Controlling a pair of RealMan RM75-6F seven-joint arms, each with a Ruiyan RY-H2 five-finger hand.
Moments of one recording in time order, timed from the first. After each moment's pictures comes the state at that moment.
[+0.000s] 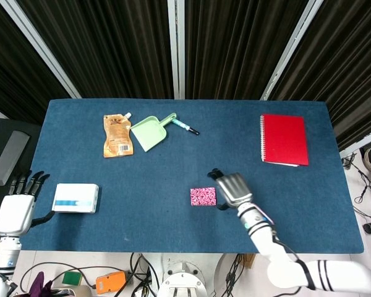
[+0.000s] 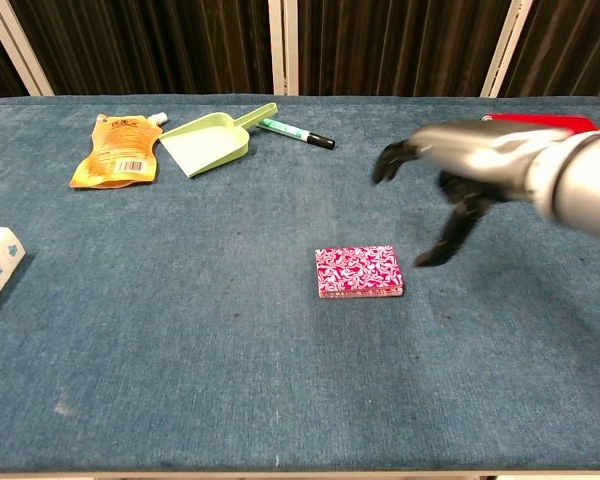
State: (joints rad) left arm -0.08 -1.24 -0.03 -1.51 1.50 1.49 0.10; right arm 0.71 -1.55 0.22 -1.92 -0.75 1.09 -0.90
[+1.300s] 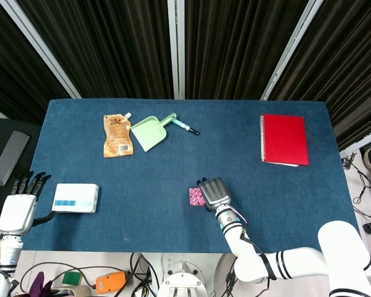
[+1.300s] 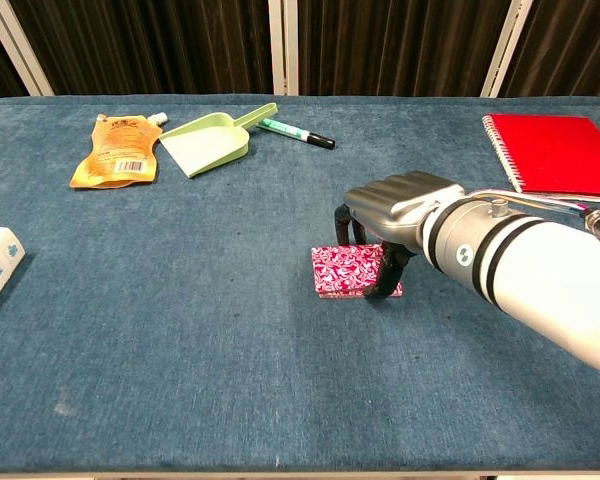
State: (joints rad) left arm -0.09 -1.27 -0.02 -1.45 1.50 1.46 0.07; right arm 0.90 -1.79 0.15 -1.73 -0.55 1.23 -1.04
